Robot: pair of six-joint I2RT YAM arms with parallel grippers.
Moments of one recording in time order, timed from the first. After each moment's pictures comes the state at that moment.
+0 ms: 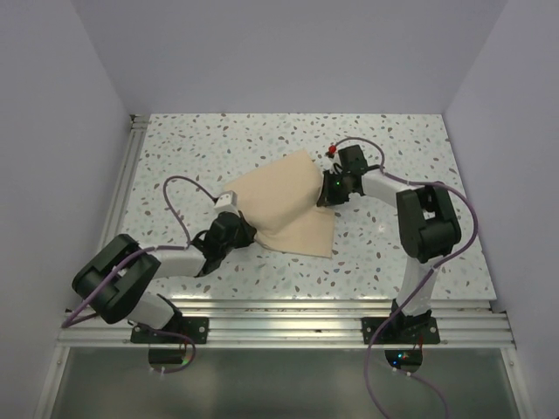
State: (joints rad) left arm -0.65 1.46 0.41 0.46 -0.22 -0.76; right arm 0.31 1.92 1.22 -0.33 -0.30 0.29
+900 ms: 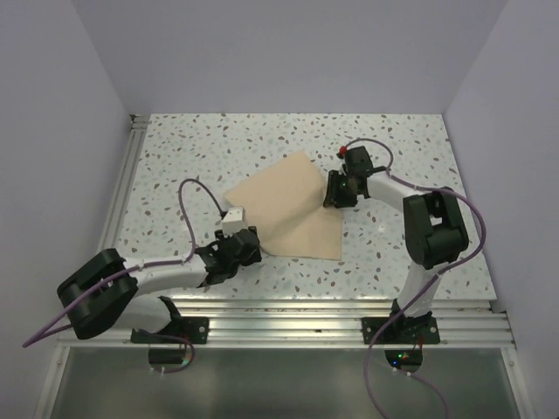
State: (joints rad) left arm -0.91 1.33 0.48 0.01 -0.55 -0.83; right arm 0.28 1.86 1.19 -0.37 -0.17 0.36
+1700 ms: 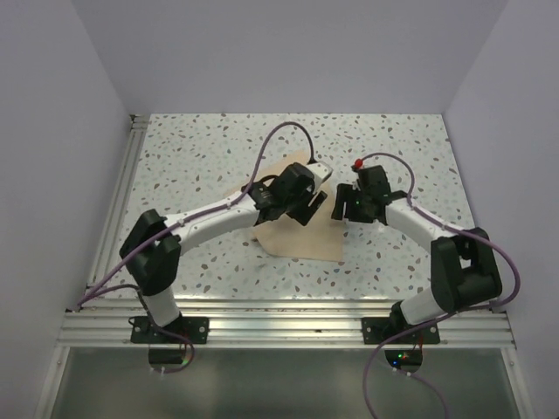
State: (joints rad) left arm -0.89 1.68 1.33 -0.38 -0.19 -0.11; right arm 0.28 1.50 0.89 -0.33 -0.10 0.38
